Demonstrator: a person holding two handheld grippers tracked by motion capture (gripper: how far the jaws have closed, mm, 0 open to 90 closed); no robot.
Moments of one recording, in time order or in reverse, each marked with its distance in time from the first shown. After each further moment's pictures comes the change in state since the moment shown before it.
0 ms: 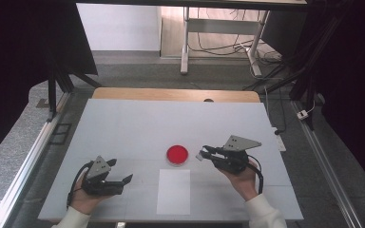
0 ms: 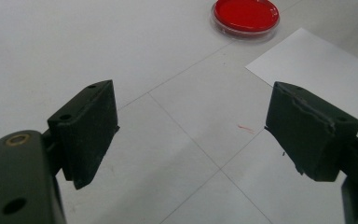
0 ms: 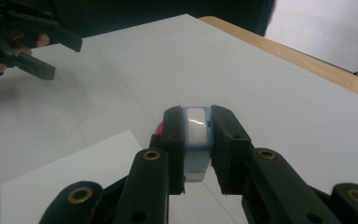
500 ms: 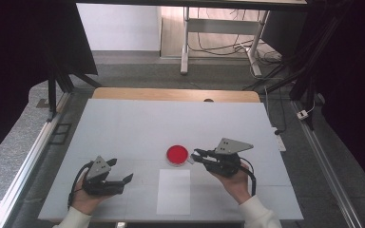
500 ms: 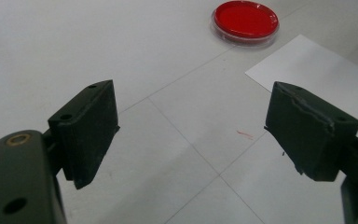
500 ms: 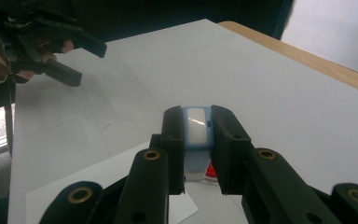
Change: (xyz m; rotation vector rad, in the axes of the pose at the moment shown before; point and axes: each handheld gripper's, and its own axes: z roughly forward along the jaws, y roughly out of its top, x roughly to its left) left arm -0.001 0.000 0.001 -0.023 0.004 -0.011; right arm 0.019 0.005 0.013 -0.012 0.053 -0.004
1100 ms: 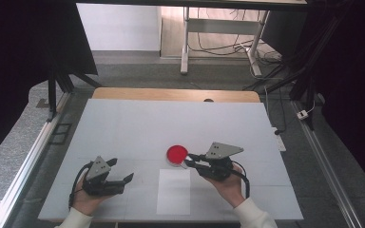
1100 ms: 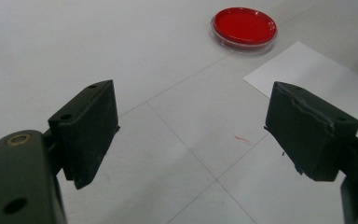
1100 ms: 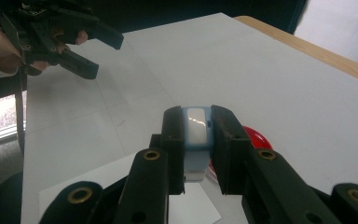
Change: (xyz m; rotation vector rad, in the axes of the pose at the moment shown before) left arm -0.001 0.000 0.000 -0.021 0.003 -0.009; right arm 0.018 0.001 0.015 0.027 0.036 -0.030
